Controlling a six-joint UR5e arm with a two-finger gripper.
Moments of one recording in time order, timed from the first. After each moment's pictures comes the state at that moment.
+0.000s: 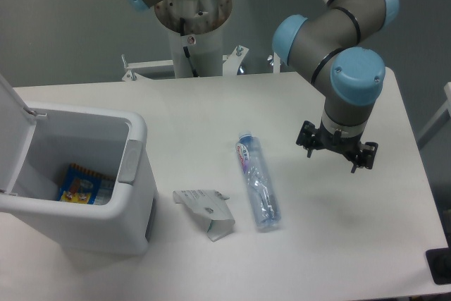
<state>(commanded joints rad) 2.64 -2.00 -1.50 -1.13 1.63 1.09</state>
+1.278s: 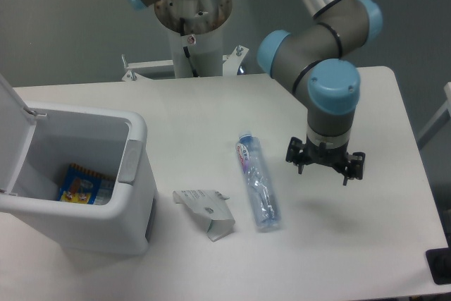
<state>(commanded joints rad) 2.58 -2.00 -1.64 -0.86 1.62 0.93</state>
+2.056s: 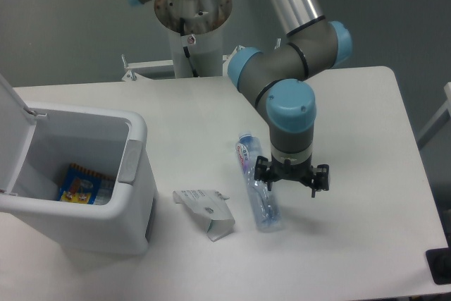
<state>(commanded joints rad) 2.47 -2.03 -1.64 -0.87 1.62 0.73</state>
